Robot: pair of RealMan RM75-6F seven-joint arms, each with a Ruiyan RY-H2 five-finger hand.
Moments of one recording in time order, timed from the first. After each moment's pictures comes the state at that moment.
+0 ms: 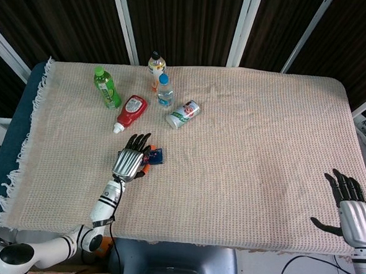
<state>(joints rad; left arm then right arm) -0.75 -1.99 -0.25 -0.85 1.32 1.05 0.09 0.07 -1.05 0.05 -1.65 -1.49 1.45 0.02</state>
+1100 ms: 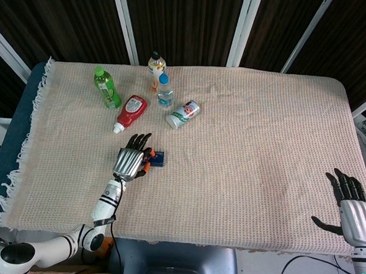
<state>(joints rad) -0.76 -1.98 -0.25 -0.87 1.31 1.05 0.07 0.07 -1.05 0.05 -1.65 -1.48 1.45 0.00</state>
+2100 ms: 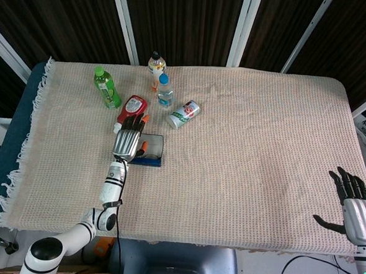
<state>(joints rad) -0.95 -2.14 -0.40 -0.46 1.20 0.98 0.00 0.07 -1.05 0.06 -1.65 -1.47 1.44 0.02</state>
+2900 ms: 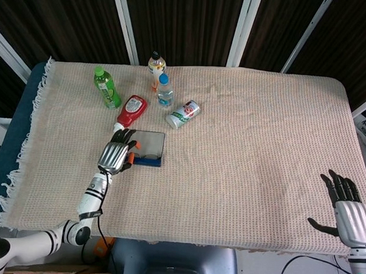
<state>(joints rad) -0.73 -1.80 -0.26 -1.07 1.17 0.98 0.15 0.07 -1.06 0.04 -1.66 -1.50 1.44 -0.01</state>
